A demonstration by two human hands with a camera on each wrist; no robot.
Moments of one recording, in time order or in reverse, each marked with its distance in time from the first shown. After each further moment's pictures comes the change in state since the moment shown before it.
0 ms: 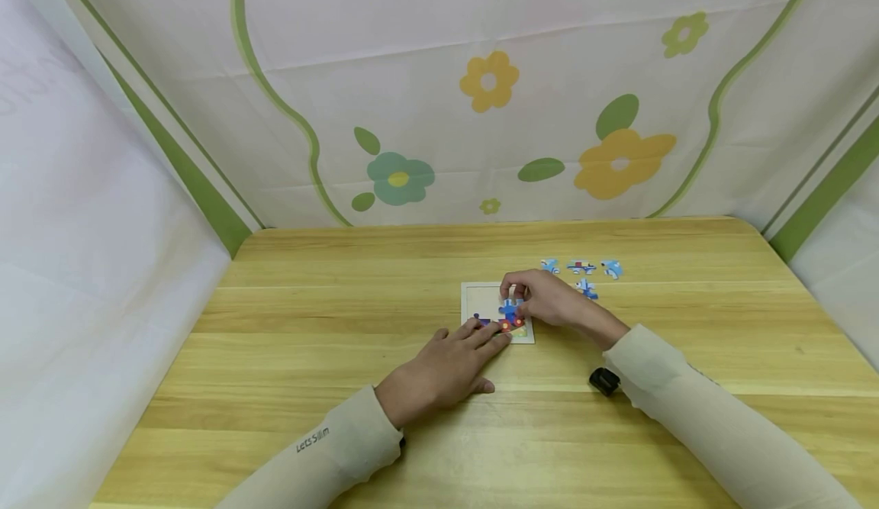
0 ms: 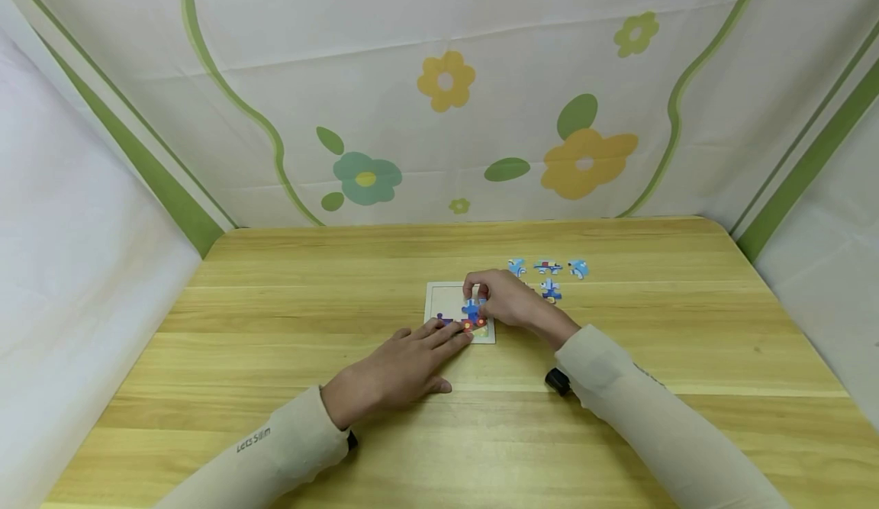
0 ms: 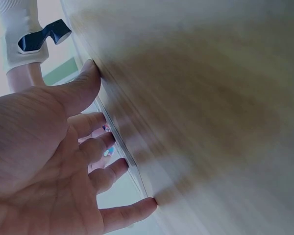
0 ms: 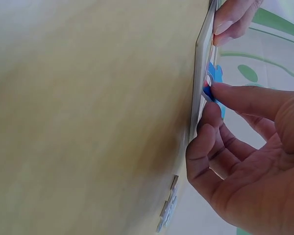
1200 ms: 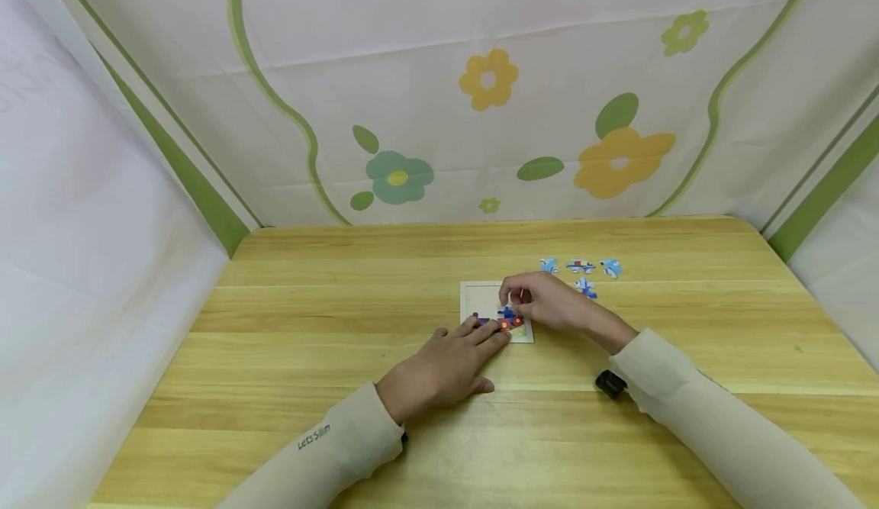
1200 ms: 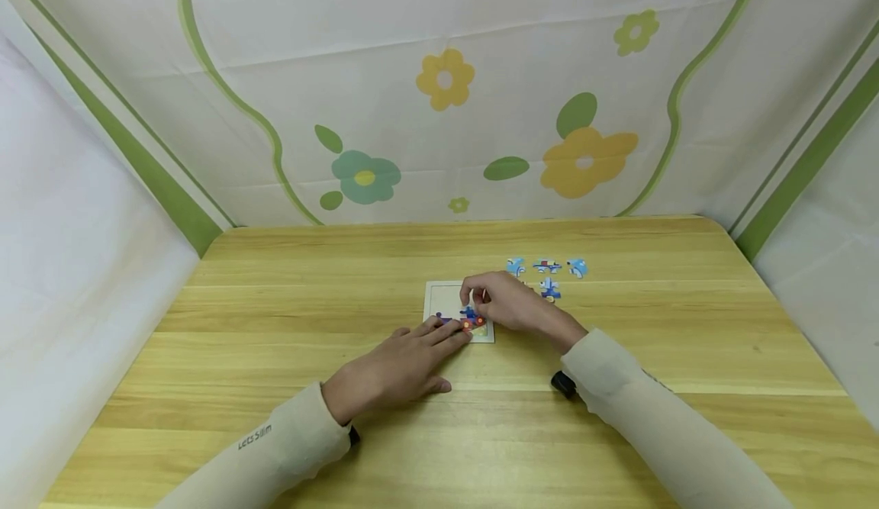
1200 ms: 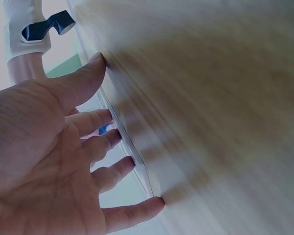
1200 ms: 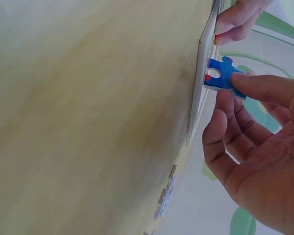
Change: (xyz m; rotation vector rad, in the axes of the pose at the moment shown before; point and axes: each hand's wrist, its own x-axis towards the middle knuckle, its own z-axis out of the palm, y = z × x) left_hand 0.001 0.002 -0.007 -0.060 -0.040 -0.024; right_hand -0.012 -0.003 -0.002 0.019 -0.017 -0.126
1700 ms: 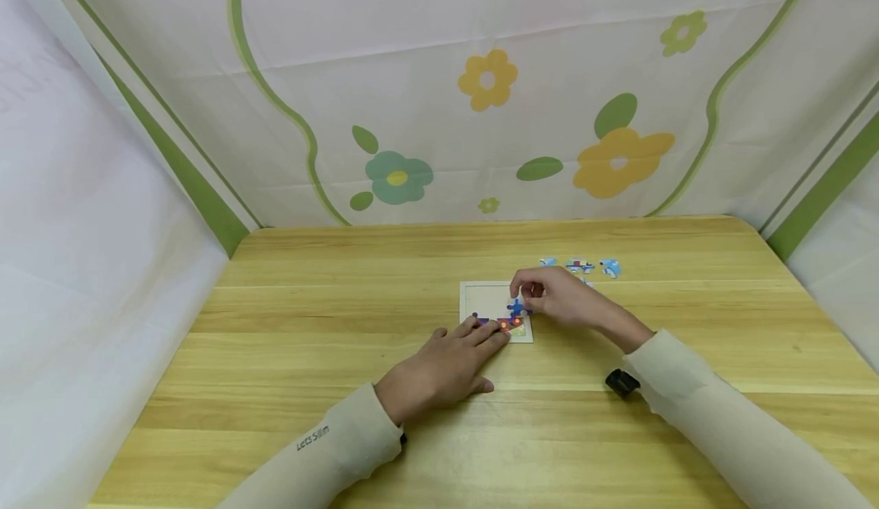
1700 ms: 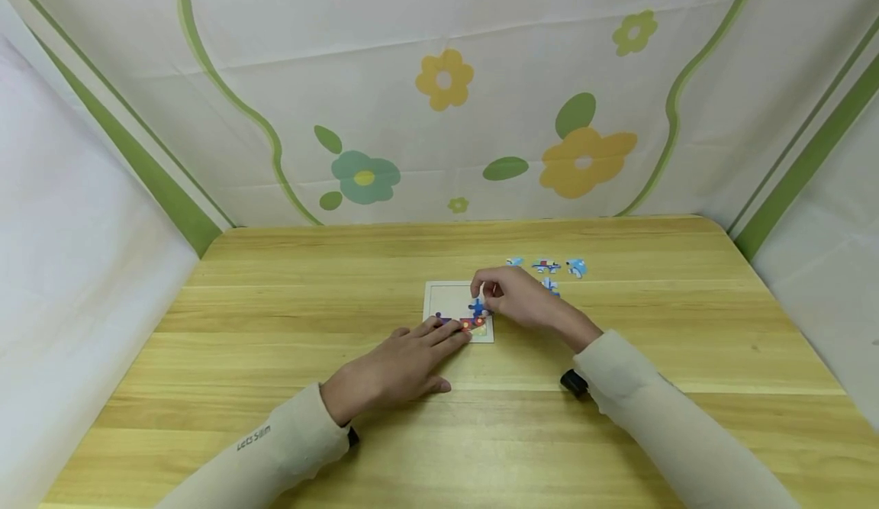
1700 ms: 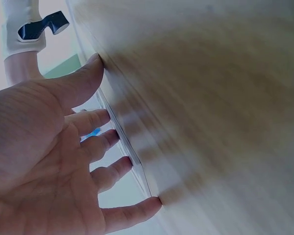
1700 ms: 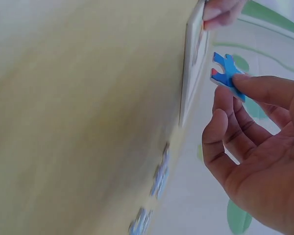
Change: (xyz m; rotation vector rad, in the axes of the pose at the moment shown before) left_hand 0.001 -0.002 0.003 0.000 0.012 0.010; right_hand -0.014 0.004 -0.014 -0.045 0.066 0.009
